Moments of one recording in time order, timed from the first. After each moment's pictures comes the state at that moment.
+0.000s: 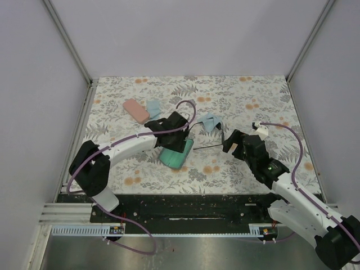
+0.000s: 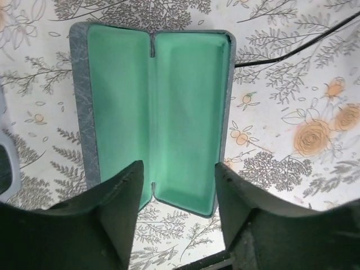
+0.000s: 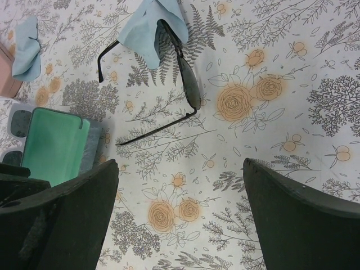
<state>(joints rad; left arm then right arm) -0.82 1.66 1.23 -0.64 -0.17 -0.40 0.53 0.80 0.52 -0.26 0.32 0.74</state>
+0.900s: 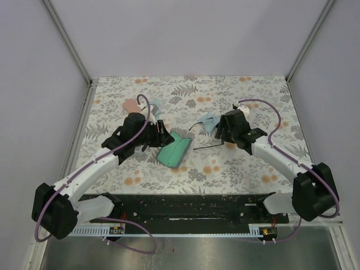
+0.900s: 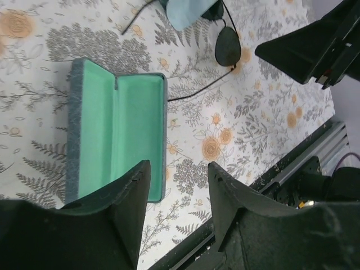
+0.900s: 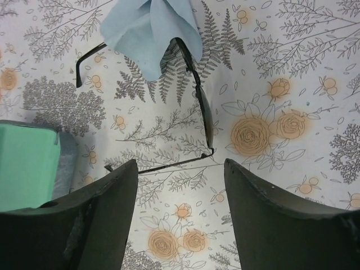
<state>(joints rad) -0.55 1.17 0.85 -0.27 0.26 -0.54 0.48 1.30 0.86 -0.33 0.24 0.63</state>
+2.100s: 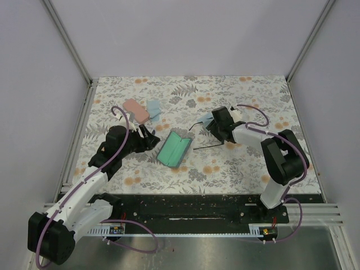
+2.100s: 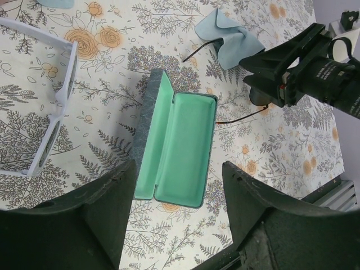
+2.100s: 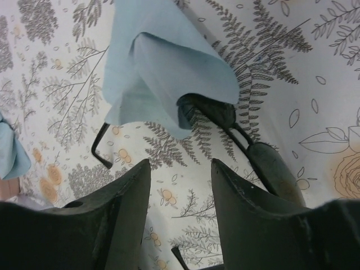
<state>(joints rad) -0.37 0.87 0.59 -0.16 0.18 -0.61 0.48 1.73 1.00 -0.12 0.26 1.10</state>
